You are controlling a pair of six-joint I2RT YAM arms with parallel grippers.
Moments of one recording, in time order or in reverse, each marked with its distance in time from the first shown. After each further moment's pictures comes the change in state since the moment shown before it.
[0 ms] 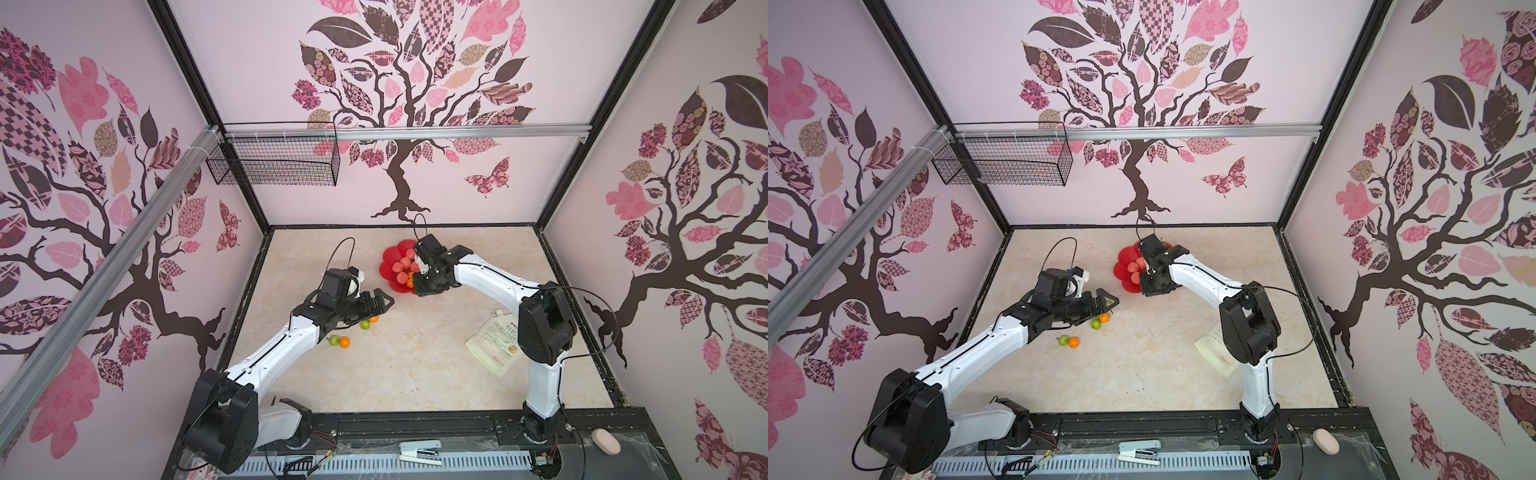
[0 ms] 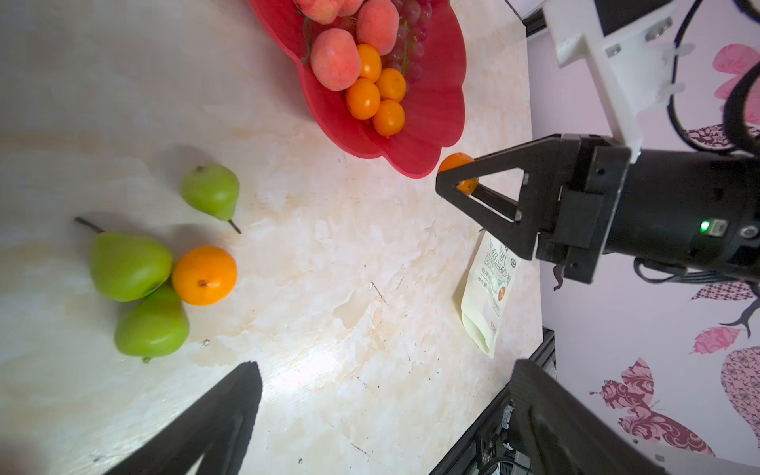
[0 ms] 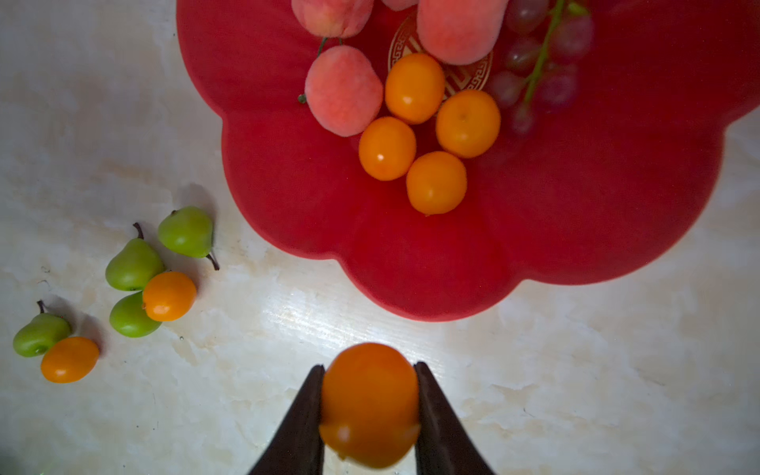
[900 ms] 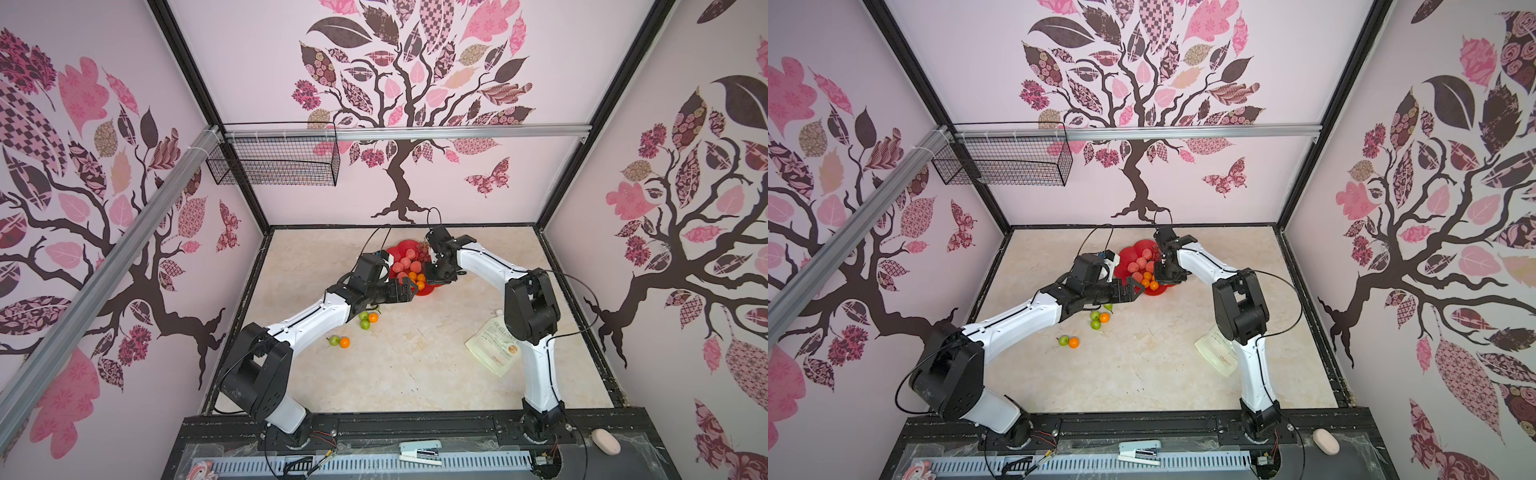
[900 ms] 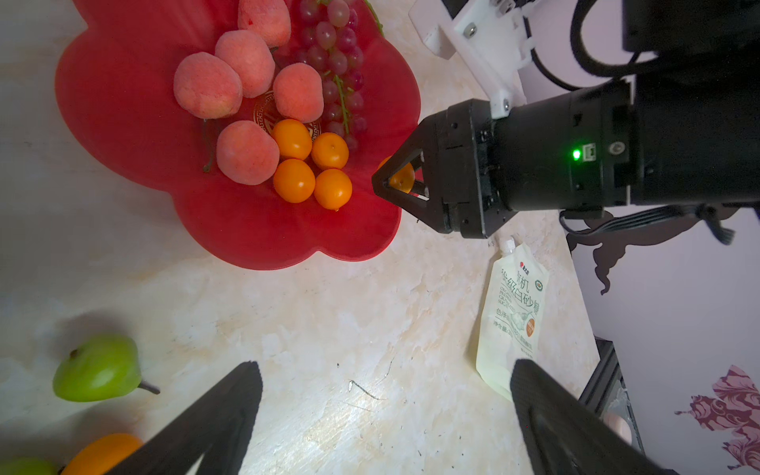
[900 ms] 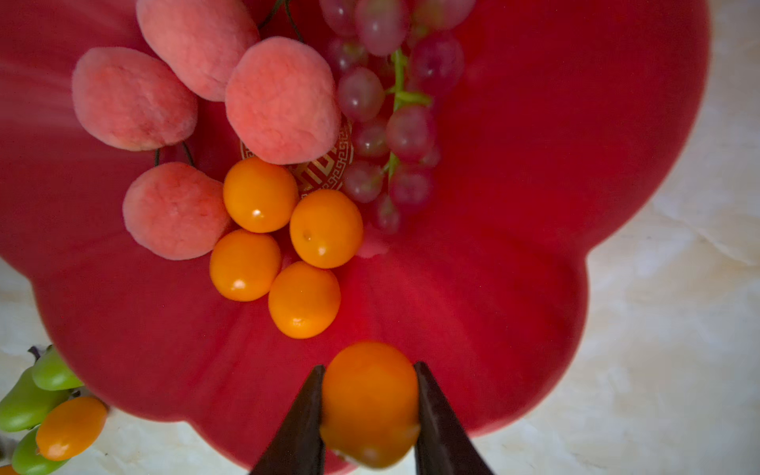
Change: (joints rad) left arm -0.127 0.270 0.225 0.109 -0.136 0.118; right arm -0.135 0.204 0.165 -0.034 -0.011 -0.008
